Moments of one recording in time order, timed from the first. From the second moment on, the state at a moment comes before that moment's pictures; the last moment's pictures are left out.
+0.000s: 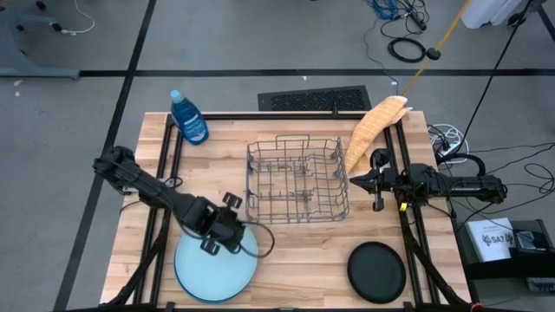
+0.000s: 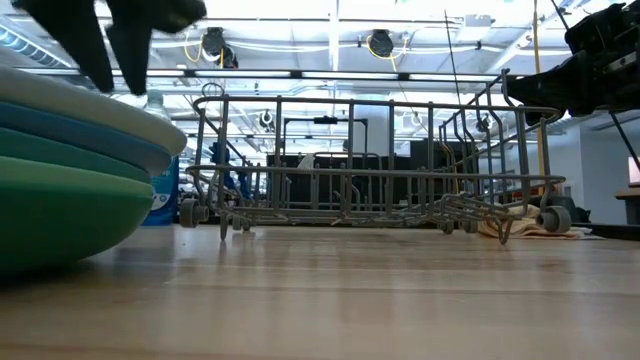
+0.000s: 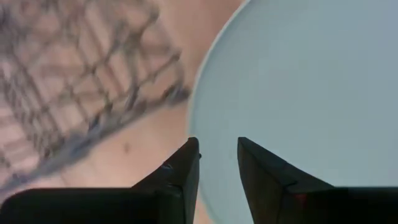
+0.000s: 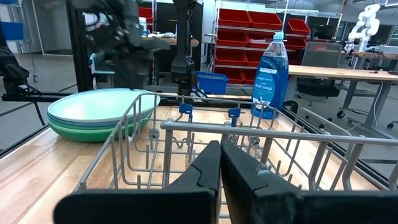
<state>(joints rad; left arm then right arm) -0.48 1.55 1.23 -1.07 -0.23 0.00 -0.01 0.00 0.01 0.03 0.06 -0.05</state>
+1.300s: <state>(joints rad) -0.24 1.55 1.07 -0.92 0.07 0.12 -0.01 0.00 0.01 0.03 0.06 -0.01</state>
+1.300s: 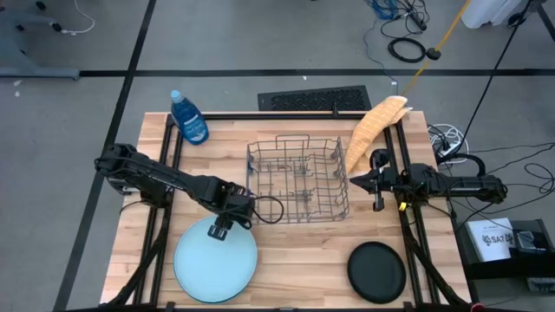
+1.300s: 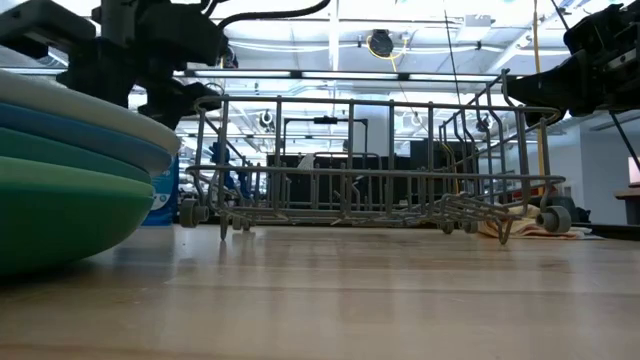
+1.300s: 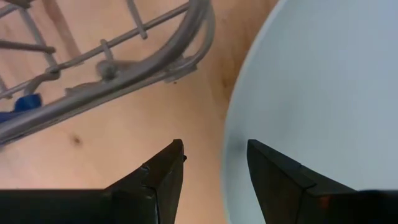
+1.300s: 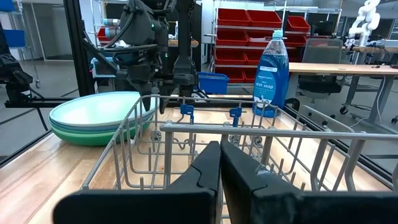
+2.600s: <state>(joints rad) -0.24 1.66 1.08 -0.93 -0.07 0.17 -0.01 0.00 0.01 0.03 0.05 0.01</state>
